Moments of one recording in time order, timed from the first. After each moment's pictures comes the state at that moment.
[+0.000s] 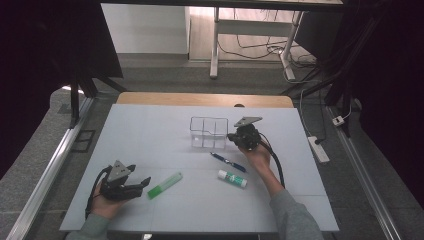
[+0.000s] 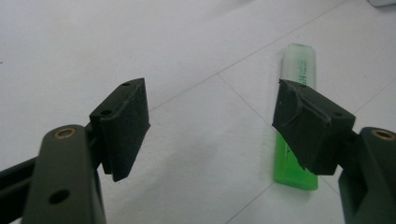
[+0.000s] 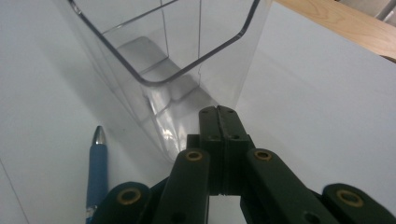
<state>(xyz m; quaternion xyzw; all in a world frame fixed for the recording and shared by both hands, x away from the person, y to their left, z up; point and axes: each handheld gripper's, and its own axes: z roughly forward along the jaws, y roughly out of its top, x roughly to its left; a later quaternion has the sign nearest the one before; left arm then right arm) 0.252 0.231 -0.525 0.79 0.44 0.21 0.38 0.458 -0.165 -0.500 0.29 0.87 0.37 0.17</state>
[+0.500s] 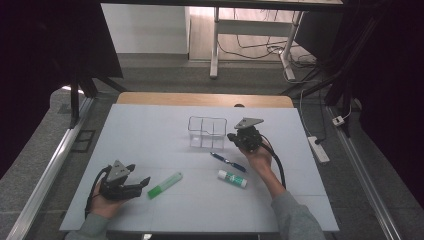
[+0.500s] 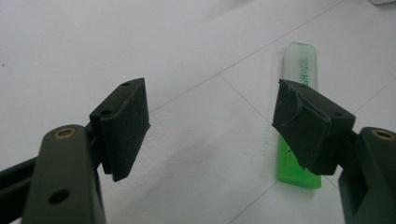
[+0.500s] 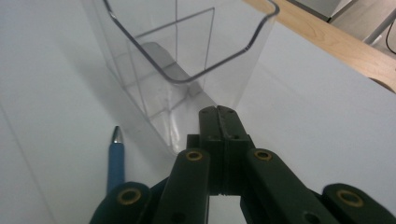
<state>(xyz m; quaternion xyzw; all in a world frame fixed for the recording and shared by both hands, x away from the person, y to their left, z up) 0.252 0.234 -0.525 0.79 0.43 0.21 0.38 0.442 -0.168 -0.487 0.27 0.86 0.39 0.19</state>
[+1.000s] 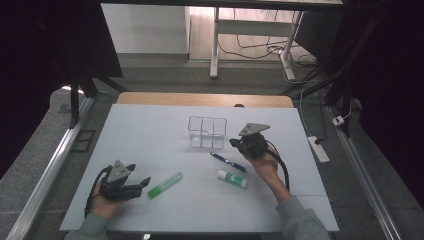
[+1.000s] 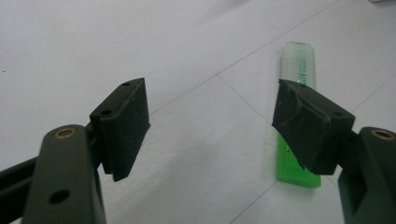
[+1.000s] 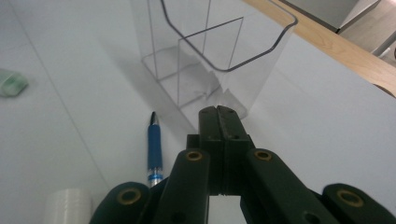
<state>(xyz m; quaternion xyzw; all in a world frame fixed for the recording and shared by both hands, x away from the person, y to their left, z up) 0.252 0.234 -0.524 0.79 0.42 0.22 0.38 0.411 -0.179 -0.474 0.24 0.87 0.39 0.18</state>
